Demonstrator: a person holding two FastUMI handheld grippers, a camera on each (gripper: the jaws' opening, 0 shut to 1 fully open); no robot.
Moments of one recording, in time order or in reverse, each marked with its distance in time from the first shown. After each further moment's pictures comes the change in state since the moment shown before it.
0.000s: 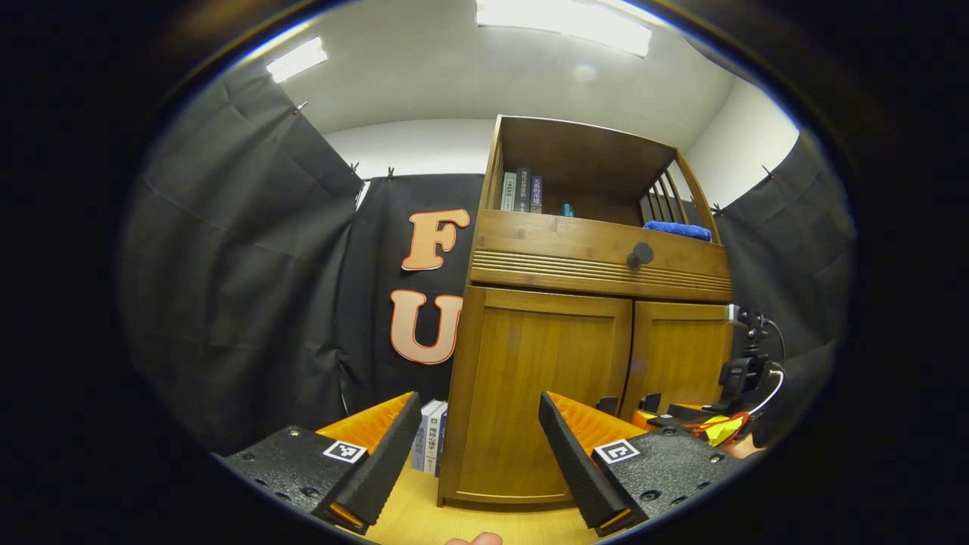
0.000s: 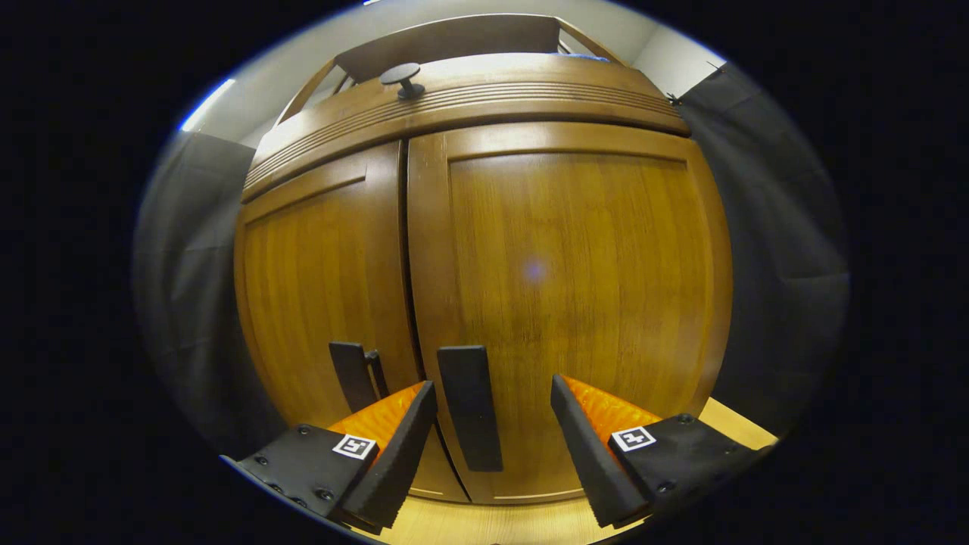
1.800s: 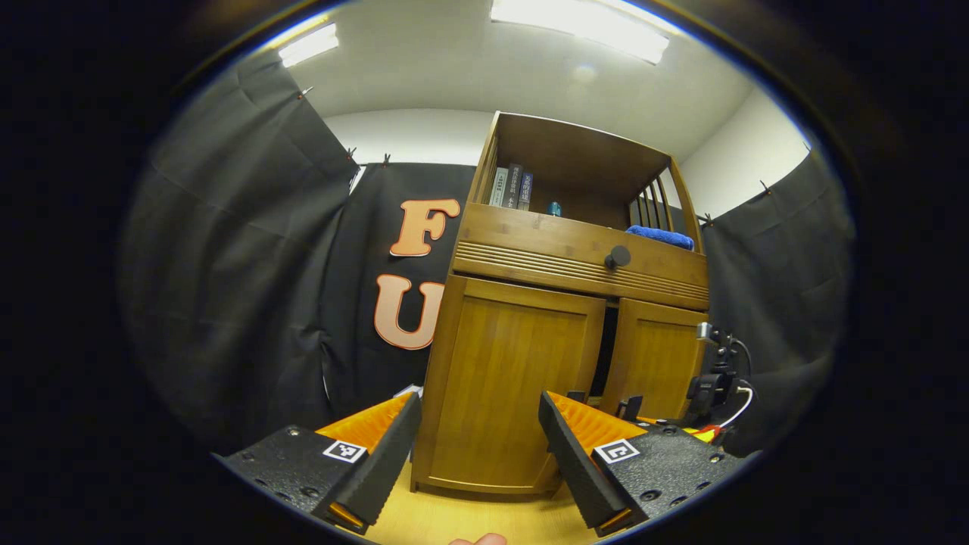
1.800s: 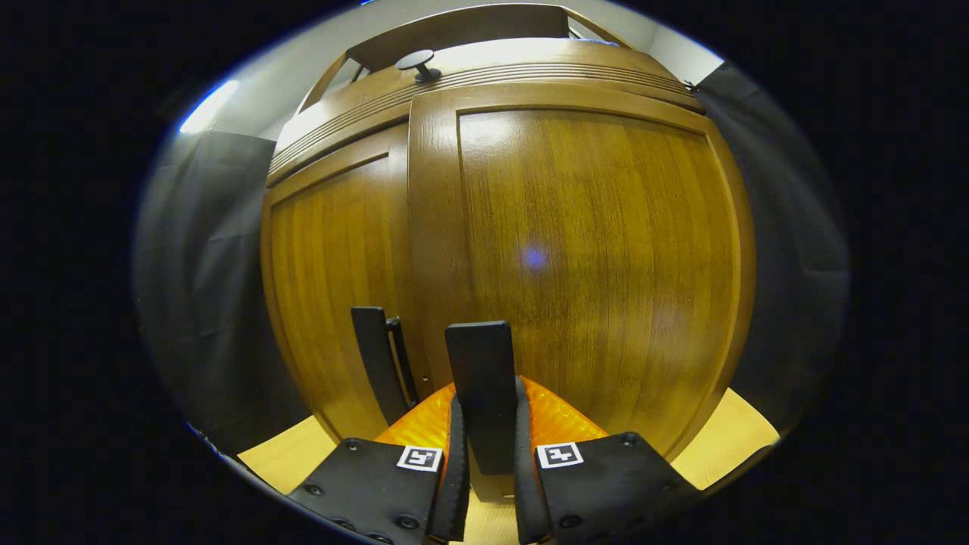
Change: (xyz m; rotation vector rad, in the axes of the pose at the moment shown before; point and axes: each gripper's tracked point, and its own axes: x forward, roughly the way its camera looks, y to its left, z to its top) left arm -0.027 -0.024 -0.001 -0.065 0.027 -0.043; right arm 0.001 0.021 -0.010 0.018 0.044 0.131
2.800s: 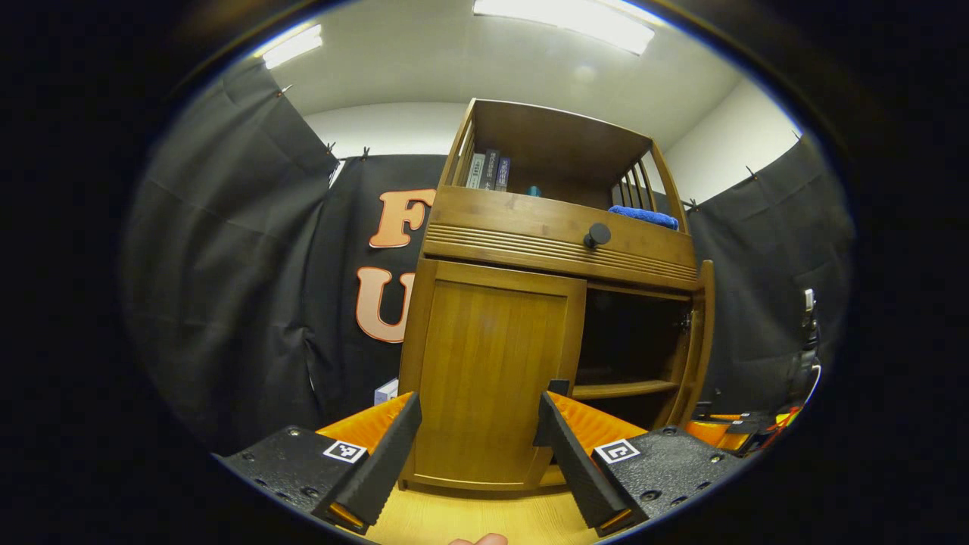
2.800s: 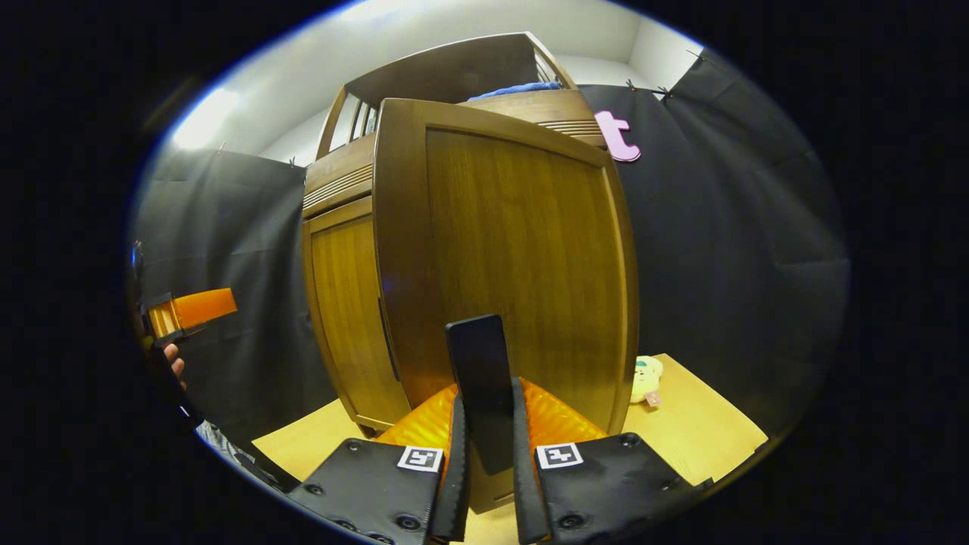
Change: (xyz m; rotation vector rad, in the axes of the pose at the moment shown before) left arm 0.018 -0.035 -0.031 0.008 0.045 -0.072; right arm -0.096 -0.043 -0.008 0.032 -0.050 -0.005
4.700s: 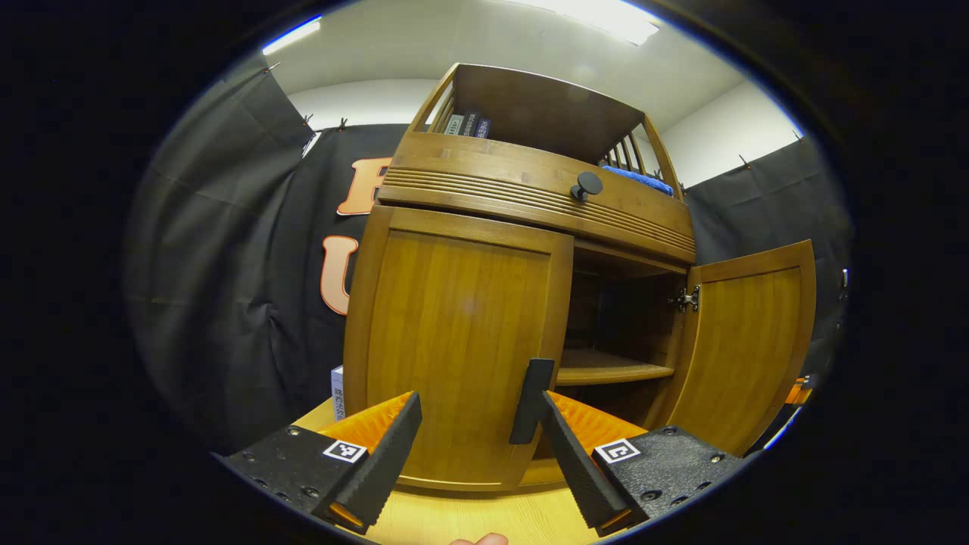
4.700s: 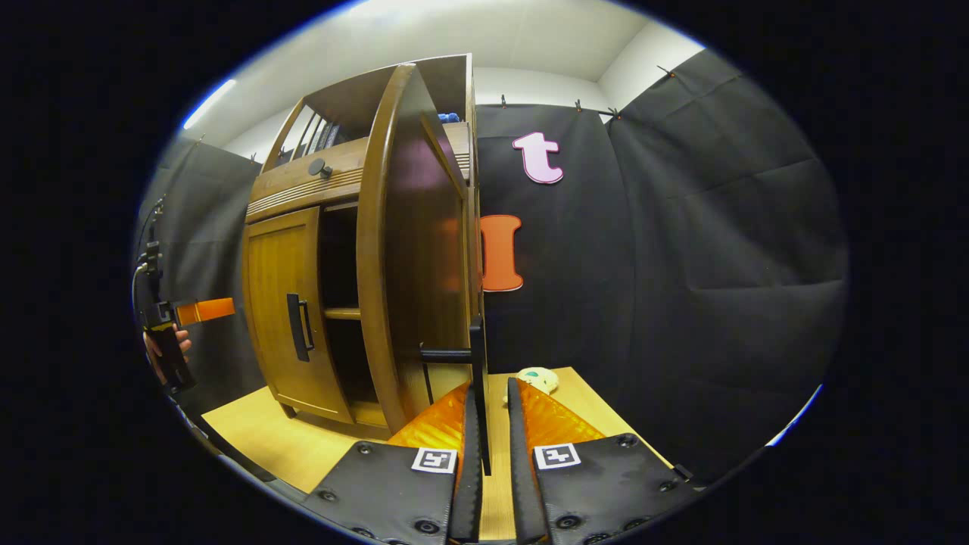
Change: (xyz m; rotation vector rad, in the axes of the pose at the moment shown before) left arm 0.074 -0.036 -0.060 -0.014 0.065 -0.097; right arm -0.082 -0.169 0.025 -0.066 -0.037 -0.186
